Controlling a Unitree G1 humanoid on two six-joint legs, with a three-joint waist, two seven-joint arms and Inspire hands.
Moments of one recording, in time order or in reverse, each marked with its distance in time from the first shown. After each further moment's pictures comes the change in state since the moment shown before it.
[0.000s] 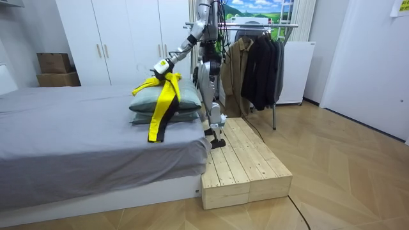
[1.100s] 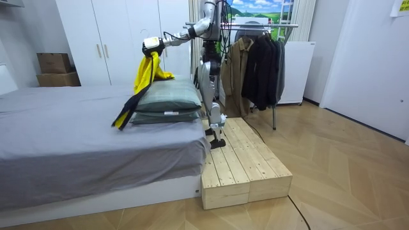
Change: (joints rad) left arm 0.049 0.054 -0.002 -0.396 0.020 0.052 -0.013; right arm 0.052 -0.009 -0.059 -0.002 0.091 0.017 0.020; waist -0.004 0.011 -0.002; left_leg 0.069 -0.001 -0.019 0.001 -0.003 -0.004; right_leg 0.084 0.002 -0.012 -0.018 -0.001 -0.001
